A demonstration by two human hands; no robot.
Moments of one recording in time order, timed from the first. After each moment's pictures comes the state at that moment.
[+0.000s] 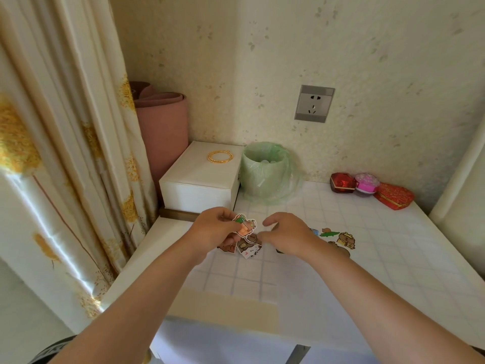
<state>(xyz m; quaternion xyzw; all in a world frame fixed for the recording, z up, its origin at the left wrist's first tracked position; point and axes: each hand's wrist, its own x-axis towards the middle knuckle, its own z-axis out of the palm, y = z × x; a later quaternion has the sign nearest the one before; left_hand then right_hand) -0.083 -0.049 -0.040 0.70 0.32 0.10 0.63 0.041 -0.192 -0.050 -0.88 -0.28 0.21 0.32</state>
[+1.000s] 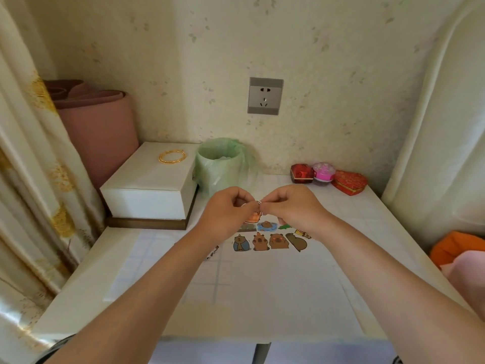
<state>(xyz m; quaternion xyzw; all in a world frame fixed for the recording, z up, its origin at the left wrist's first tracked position) -0.003 -0.125 -0.023 0.80 0.18 0.17 0.55 0.086 -0.272 0.001 -0.82 -0.28 0.17 0.47</state>
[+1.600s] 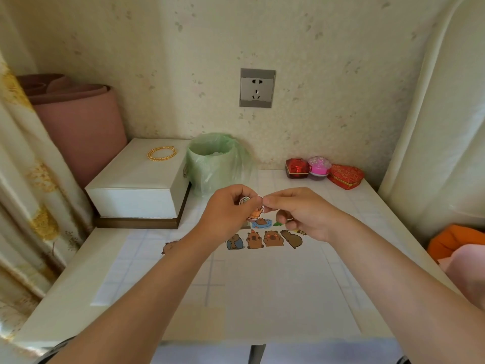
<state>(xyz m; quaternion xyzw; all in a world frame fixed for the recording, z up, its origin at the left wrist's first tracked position) 0.006 -0.140 -0.025 0.79 0.14 0.17 0.58 0.104 -0.293 -0.009 -0.72 -0.18 0.34 0.58</state>
